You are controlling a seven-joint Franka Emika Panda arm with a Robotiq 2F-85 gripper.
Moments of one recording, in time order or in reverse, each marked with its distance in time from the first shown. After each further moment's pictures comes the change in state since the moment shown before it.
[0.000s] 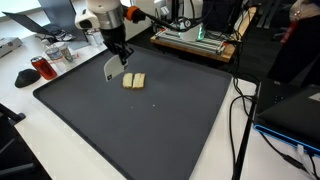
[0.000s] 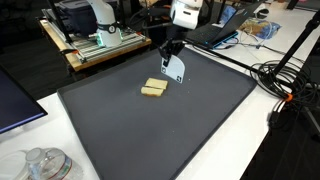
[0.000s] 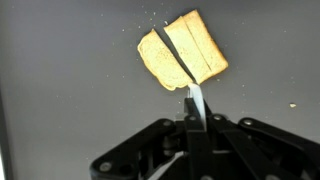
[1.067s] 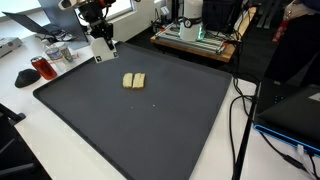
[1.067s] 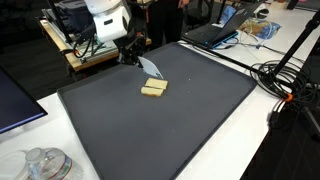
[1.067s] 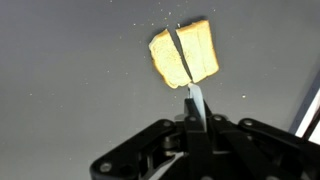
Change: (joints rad) arm -0.363 -0.102 -0.007 -0.128 0.614 0.025 -0.912
